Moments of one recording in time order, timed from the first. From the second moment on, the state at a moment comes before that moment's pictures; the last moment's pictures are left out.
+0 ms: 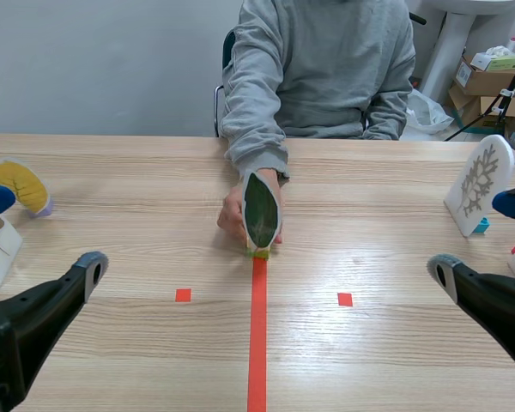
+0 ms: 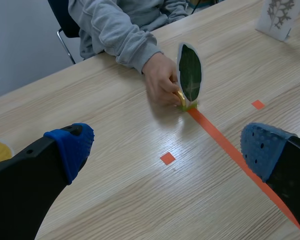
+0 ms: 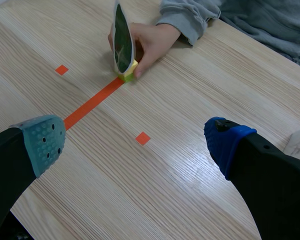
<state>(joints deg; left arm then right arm) 53.1 -18.3 -16.8 129.1 -9.3 -29.1 -3.2 -46.7 28.3 25.3 121.6 23.5 41.8 -5.8</state>
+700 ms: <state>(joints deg) 53.1 -18.3 -16.8 129.1 -9.3 -29.1 -3.0 -46.7 28.3 25.3 121.6 23.5 41.7 -7.3</state>
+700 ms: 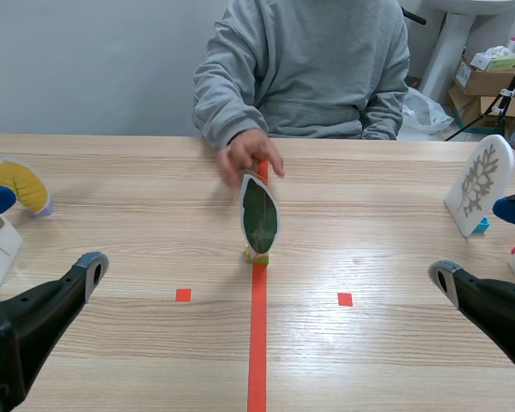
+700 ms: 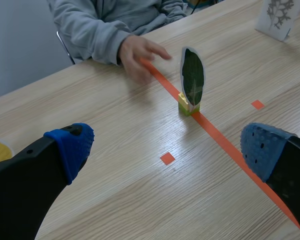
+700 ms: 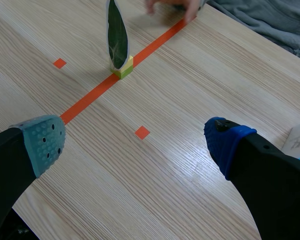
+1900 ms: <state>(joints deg) 52.4 -18.3 -16.8 129.1 -9.3 -29.1 -1.5 -46.7 28.3 25.3 121.6 23.3 41.7 -8.1</state>
